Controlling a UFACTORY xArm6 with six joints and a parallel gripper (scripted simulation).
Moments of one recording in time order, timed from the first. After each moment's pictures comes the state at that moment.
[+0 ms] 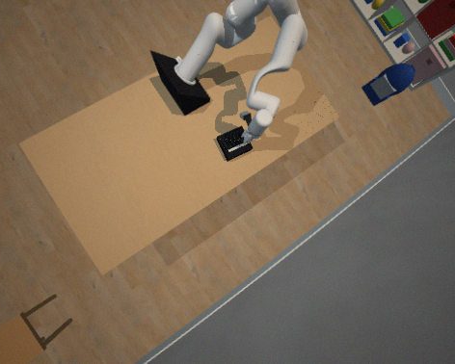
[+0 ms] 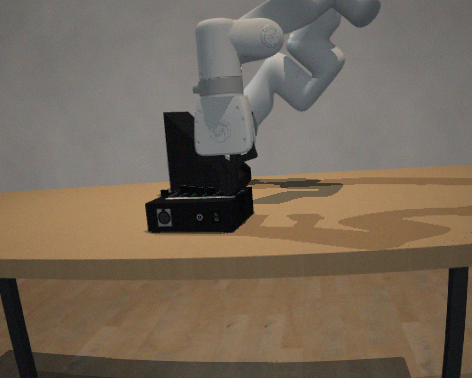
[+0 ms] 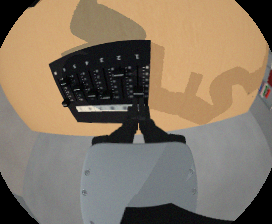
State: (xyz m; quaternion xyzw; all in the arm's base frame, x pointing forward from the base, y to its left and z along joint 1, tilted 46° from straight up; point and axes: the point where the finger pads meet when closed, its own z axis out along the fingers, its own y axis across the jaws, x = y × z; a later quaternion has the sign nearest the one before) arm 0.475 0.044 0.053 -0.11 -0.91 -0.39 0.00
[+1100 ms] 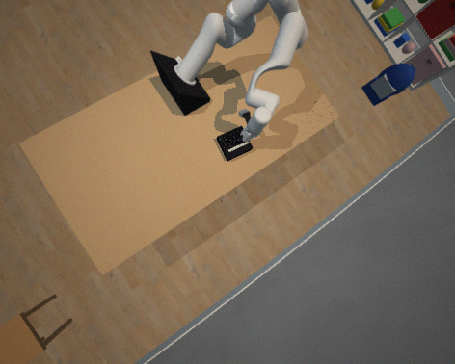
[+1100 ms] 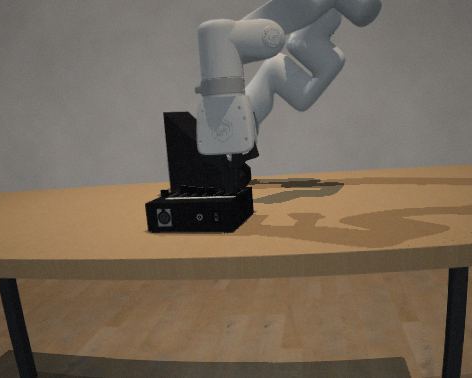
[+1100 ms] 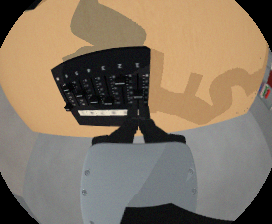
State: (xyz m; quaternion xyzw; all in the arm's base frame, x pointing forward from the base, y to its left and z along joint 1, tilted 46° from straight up) arm 0.464 0.046 0.054 -0.11 -0.91 -0.39 0.00
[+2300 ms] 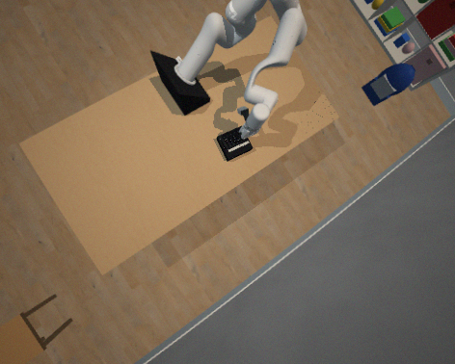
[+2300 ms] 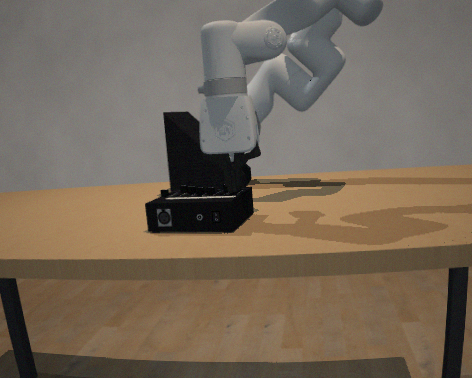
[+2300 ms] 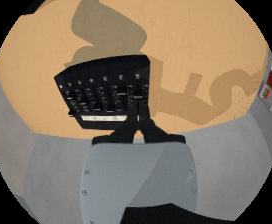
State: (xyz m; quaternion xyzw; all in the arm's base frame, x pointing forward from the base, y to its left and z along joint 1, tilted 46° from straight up) arm 0.449 0.050 0.056 -0.11 -0.91 -0.39 0.00
